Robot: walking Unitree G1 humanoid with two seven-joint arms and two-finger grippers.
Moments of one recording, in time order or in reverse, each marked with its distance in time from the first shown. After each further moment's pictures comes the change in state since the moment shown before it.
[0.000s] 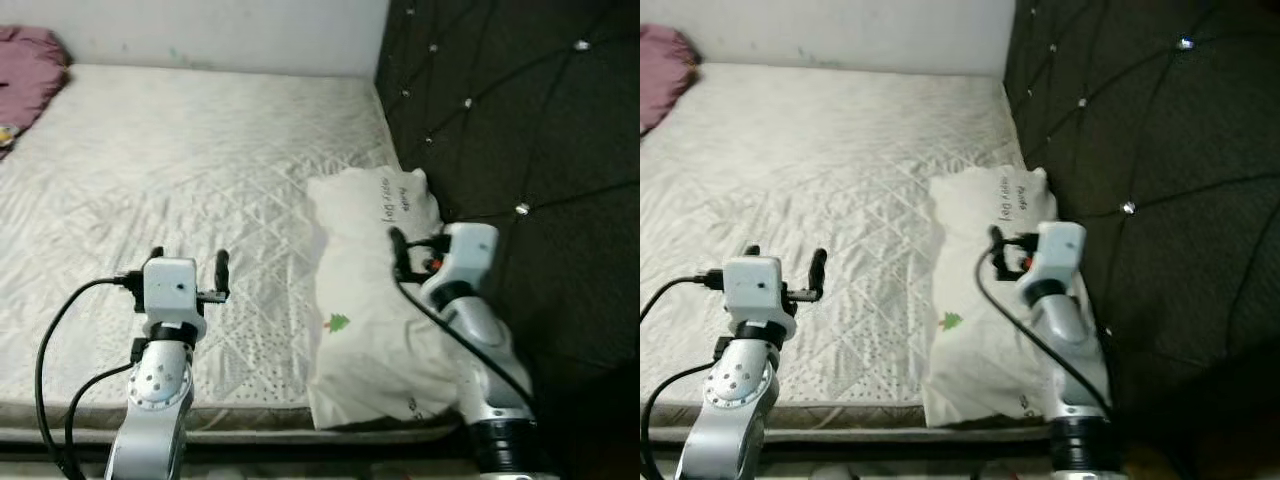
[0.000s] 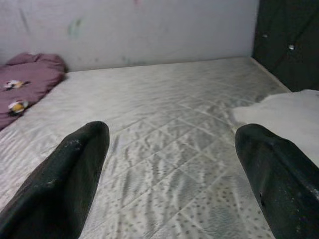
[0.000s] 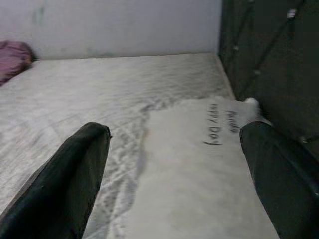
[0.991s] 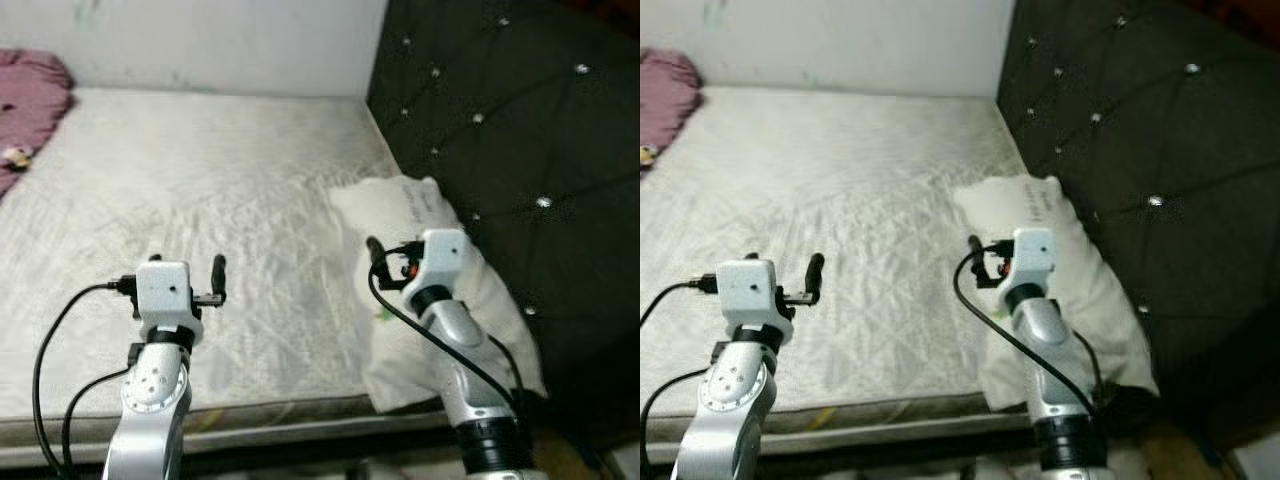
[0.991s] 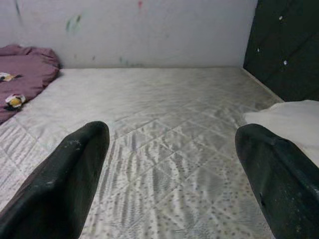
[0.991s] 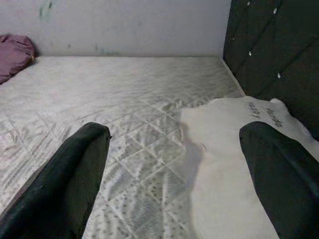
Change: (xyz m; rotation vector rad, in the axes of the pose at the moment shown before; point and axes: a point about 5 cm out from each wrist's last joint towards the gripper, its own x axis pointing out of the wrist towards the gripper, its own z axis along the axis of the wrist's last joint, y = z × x) left arm 0.000 -0.004 -0.001 -0.099 0.032 -0.008; right arm 0.008 0.012 -0.003 -0.049 0.027 0.041
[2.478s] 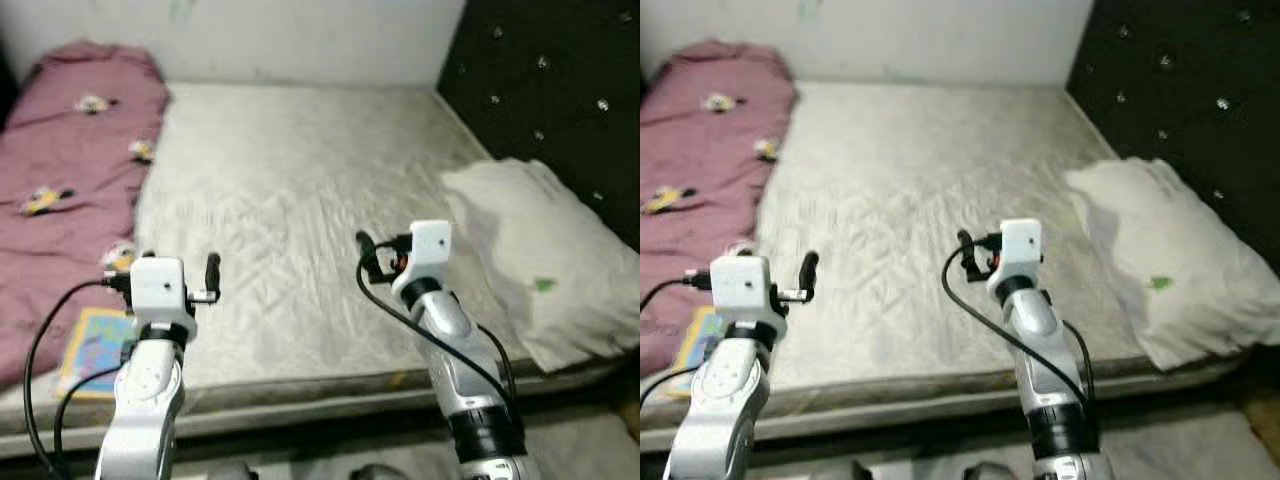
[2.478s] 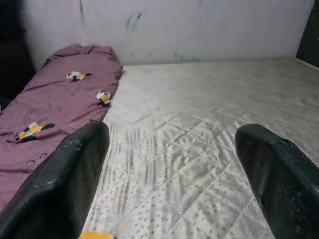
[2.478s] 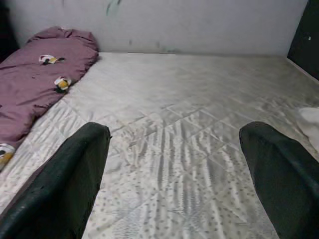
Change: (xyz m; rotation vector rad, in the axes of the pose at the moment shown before) left arm 0.001 0.008 0.000 0.035 0.002 0.009; right arm 0.006 0.011 -0.001 -0.024 0.010 0.030
